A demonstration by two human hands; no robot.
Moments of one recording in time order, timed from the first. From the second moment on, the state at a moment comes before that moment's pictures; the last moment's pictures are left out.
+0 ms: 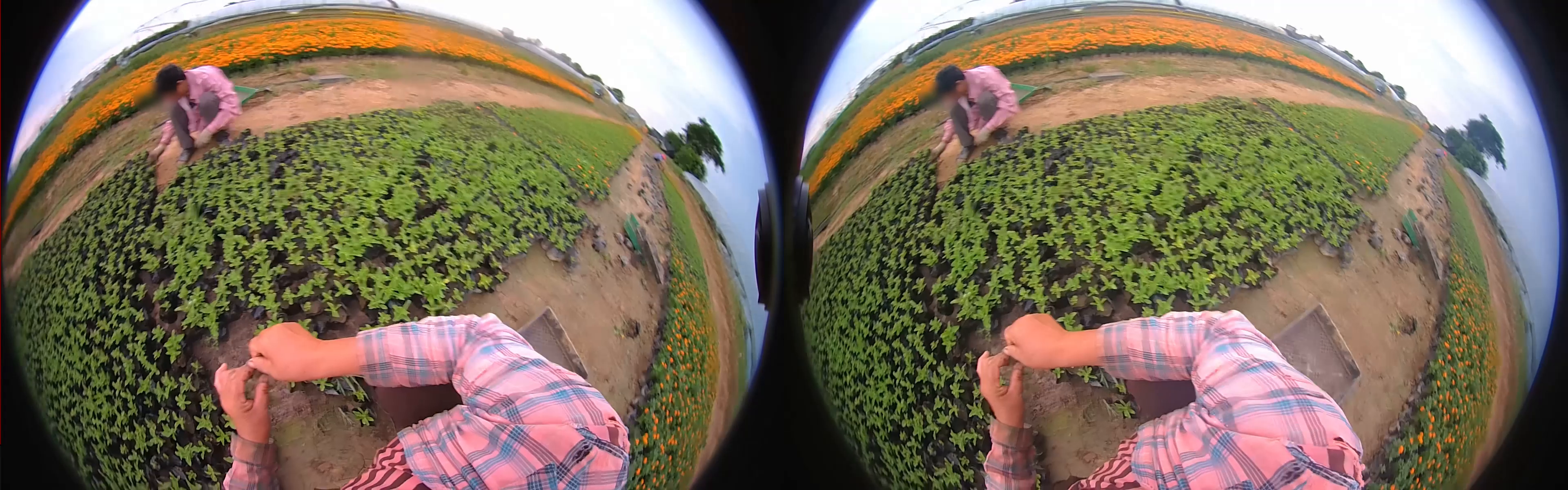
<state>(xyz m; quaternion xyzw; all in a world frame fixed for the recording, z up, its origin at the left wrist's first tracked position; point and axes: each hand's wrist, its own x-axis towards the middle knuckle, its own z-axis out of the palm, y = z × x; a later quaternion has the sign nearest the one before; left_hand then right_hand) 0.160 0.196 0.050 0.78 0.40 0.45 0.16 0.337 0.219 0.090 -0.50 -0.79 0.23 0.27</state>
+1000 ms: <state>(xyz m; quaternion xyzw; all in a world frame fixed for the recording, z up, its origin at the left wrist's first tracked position) 0.157 0.203 0.039 0.78 0.38 0.46 0.18 0.333 0.222 0.089 -0.49 -0.80 0.24 0.26</state>
